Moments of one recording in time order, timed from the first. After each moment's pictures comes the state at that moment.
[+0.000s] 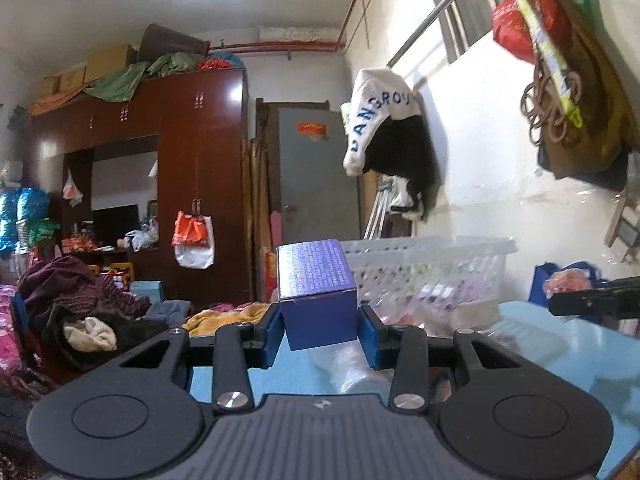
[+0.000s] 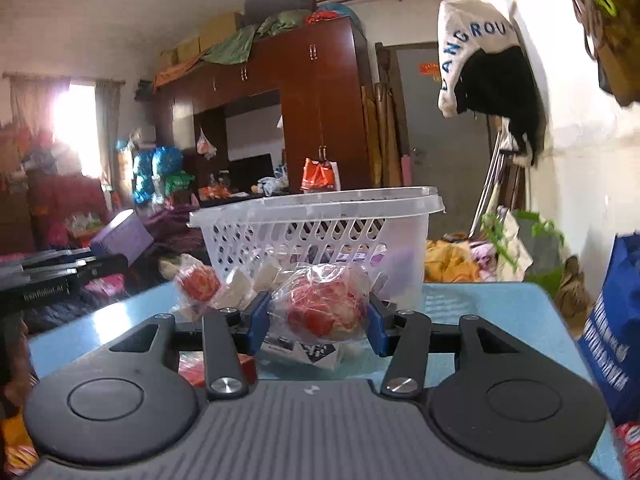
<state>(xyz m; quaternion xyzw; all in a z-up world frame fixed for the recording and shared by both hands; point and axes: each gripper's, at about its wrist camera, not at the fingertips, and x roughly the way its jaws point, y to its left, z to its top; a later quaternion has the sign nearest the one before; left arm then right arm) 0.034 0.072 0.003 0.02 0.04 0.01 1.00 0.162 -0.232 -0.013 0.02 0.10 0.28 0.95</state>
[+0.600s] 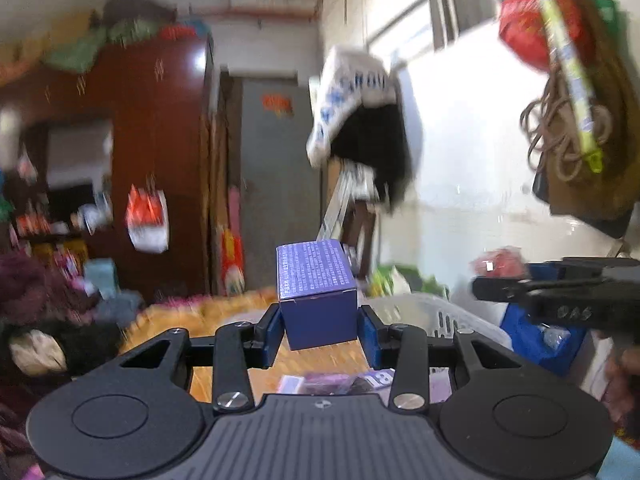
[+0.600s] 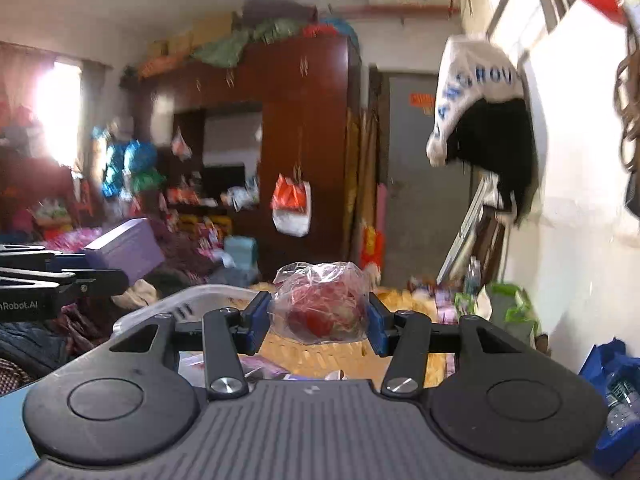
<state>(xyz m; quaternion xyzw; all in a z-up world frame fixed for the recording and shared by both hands) 0.162 0.065 0.101 -0.01 0.12 -0.06 0.99 0.274 -0.177 0.085 -0.05 0.10 0.23 0.97</state>
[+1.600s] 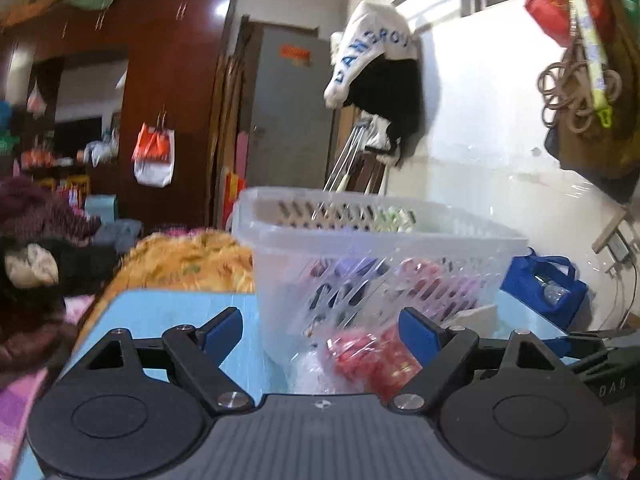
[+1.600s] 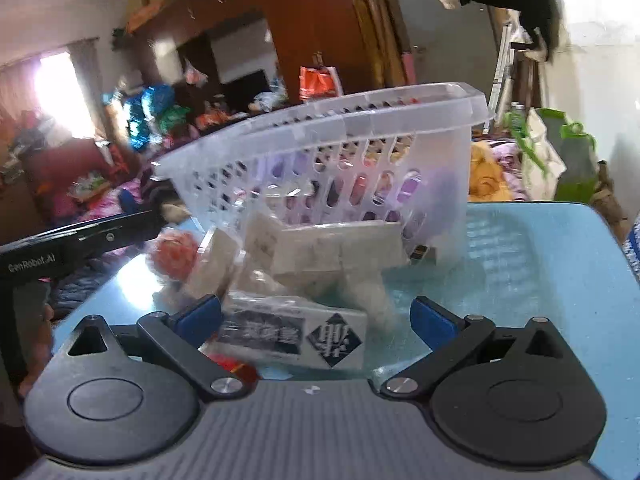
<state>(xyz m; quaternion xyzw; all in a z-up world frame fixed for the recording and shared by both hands) 0.129 0.085 0.003 -0.06 0.17 -0.05 0.98 0.231 -0.184 -0.024 0.03 0.27 0.28 0.92</state>
